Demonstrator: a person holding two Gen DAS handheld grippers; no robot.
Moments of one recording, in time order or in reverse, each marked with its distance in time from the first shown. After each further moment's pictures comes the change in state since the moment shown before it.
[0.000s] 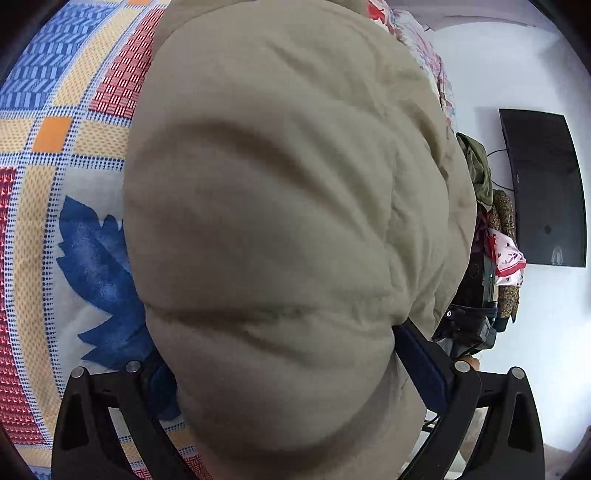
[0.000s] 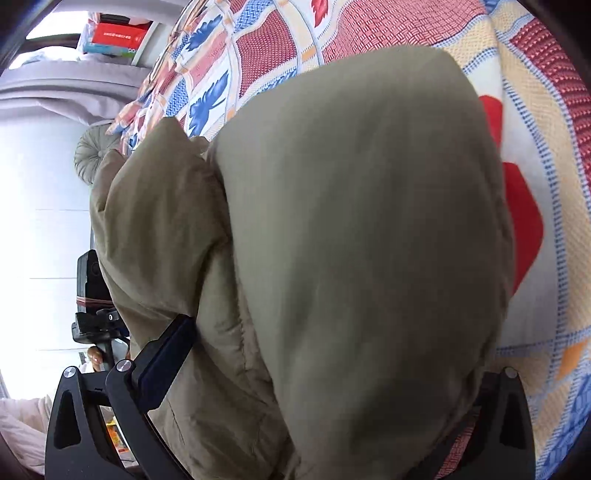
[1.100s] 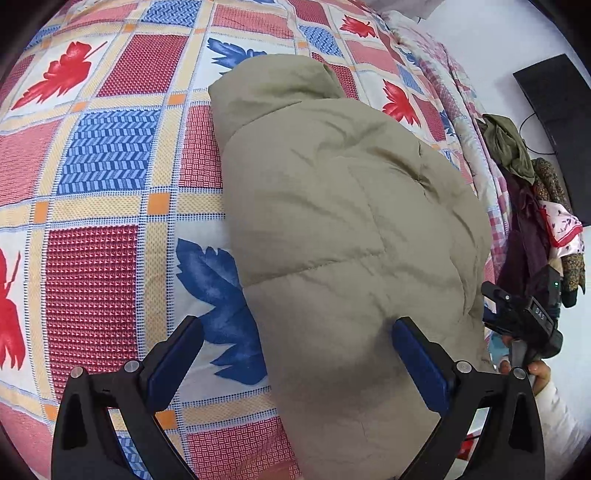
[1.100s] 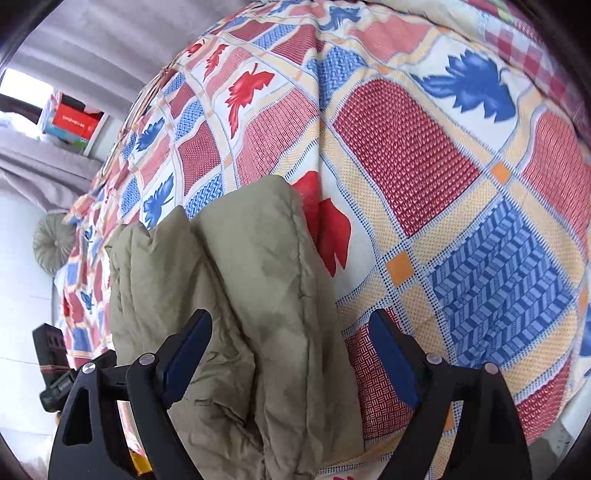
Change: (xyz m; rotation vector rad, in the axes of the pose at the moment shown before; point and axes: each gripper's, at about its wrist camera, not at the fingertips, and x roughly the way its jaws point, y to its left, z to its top) left arm -0.080 -0.010 -0.032 0.150 -0.103 0.330; right arm -0.103 -0.009 -0.071 0.192 -0.372 -0.239
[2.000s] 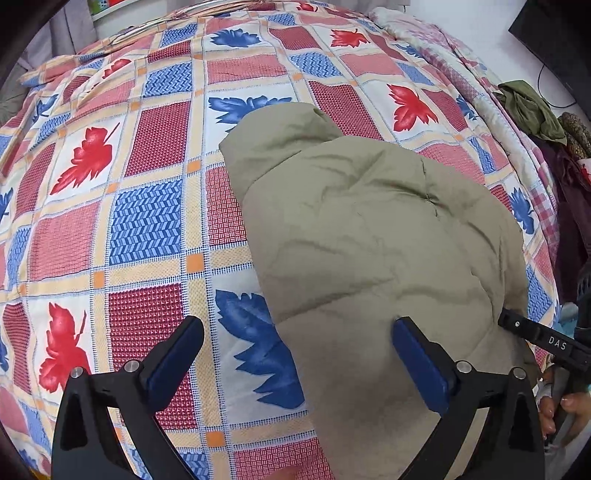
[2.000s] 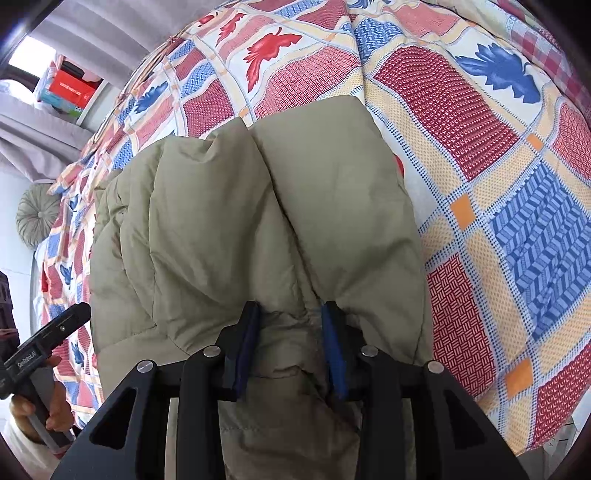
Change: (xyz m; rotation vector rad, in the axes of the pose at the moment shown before) left arm -0.014 -0.044 0.003 0.170 -0.108 0.317; right arm 0.038 0.044 -0.043 -0.073 0.029 -0.095
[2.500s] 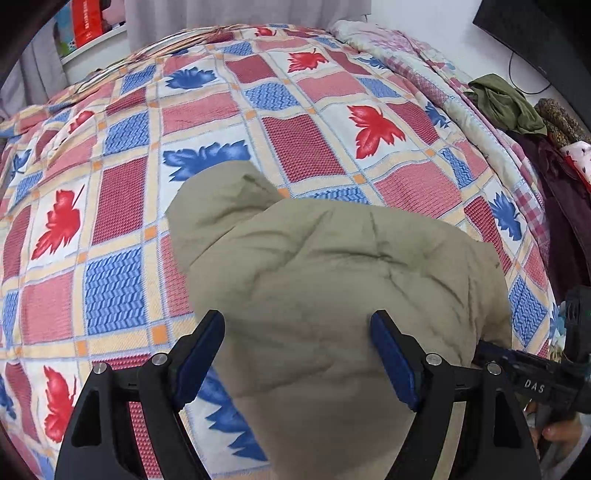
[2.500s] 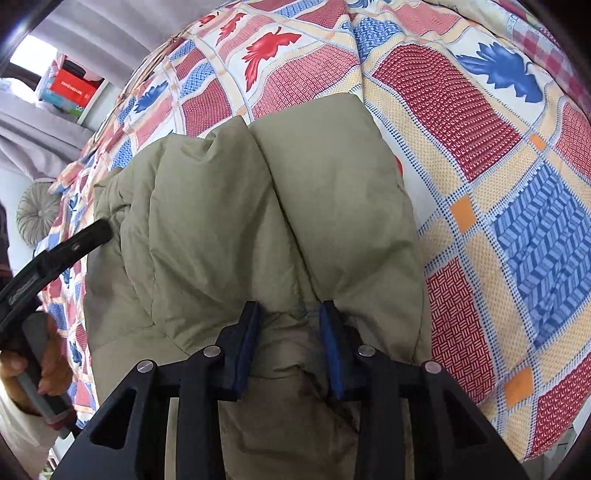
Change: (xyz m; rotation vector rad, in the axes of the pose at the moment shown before) left arm 0.001 -0.041 0.038 0.108 -0.085 -0.012; right arm 0.002 -0.005 -0.001 -0.005 -0.008 0.007
